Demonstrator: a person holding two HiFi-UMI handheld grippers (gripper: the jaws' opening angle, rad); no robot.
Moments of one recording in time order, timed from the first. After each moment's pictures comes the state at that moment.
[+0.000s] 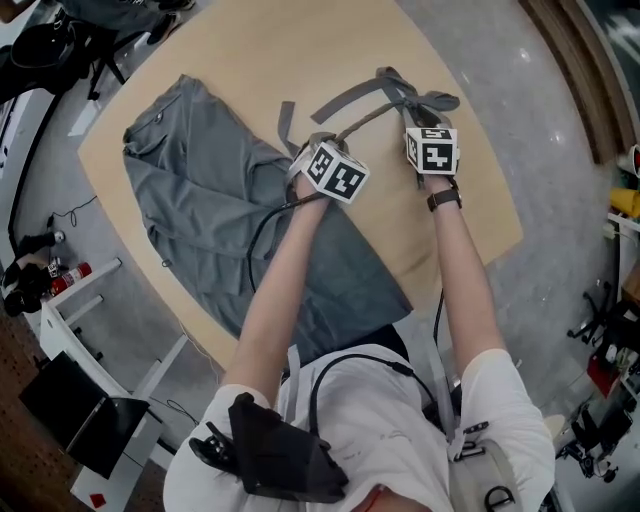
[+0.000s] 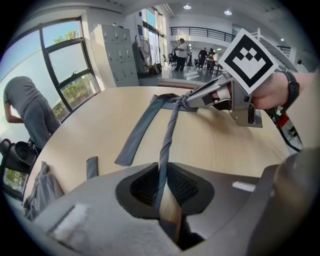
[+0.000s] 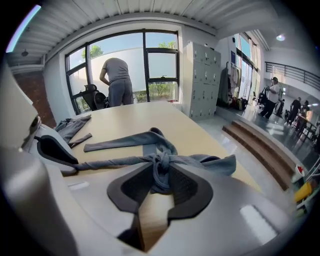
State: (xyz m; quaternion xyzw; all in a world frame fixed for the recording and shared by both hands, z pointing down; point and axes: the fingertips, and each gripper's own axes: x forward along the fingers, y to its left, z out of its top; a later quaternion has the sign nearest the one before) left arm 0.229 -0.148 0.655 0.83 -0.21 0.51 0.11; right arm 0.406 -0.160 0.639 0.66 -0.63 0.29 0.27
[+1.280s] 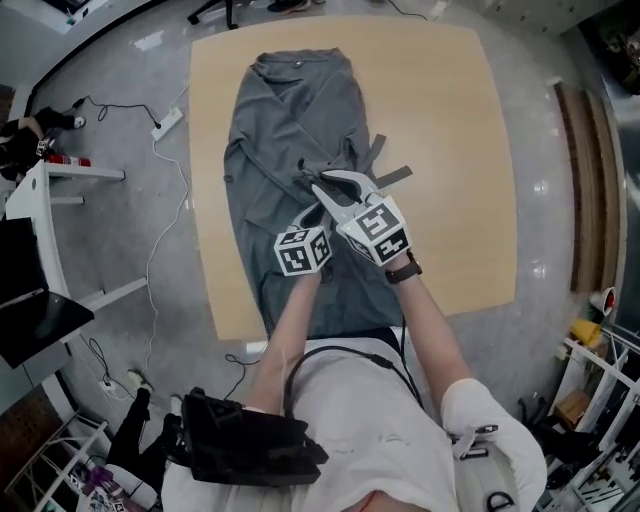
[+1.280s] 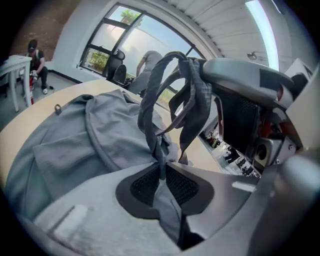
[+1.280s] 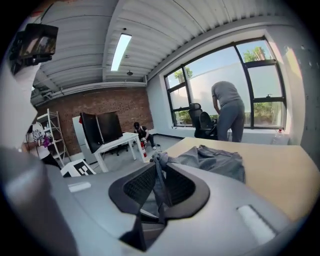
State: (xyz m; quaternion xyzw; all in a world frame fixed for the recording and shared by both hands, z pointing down) left arm -0.039 -0.020 0.576 0.71 -0.53 0.08 0.45; right arm -0.064 -0.058 0.445 0.25 -0.94 0.14 0.20
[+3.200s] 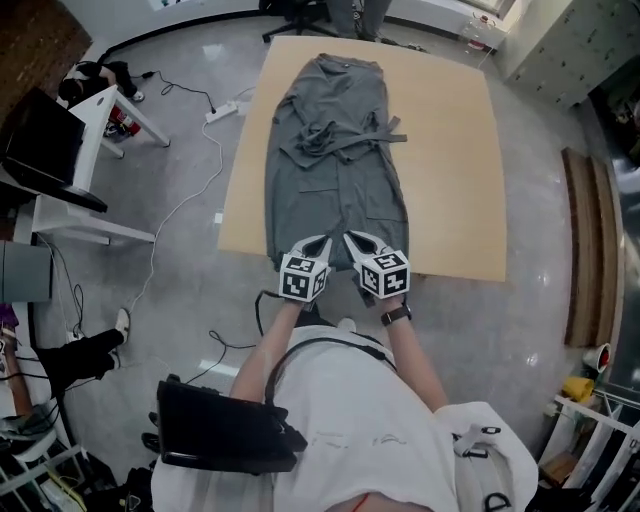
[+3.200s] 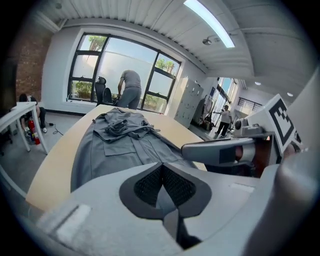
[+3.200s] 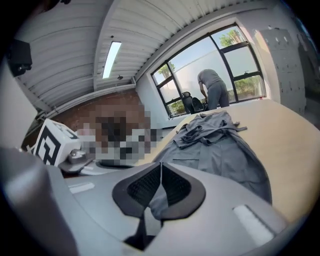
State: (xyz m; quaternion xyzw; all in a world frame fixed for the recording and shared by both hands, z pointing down) left arm -0.018 0.261 0.517 0.77 -0.53 0.16 0.31; right arm 0.023 0.244 0.504 0.28 -0.90 0.29 0.19
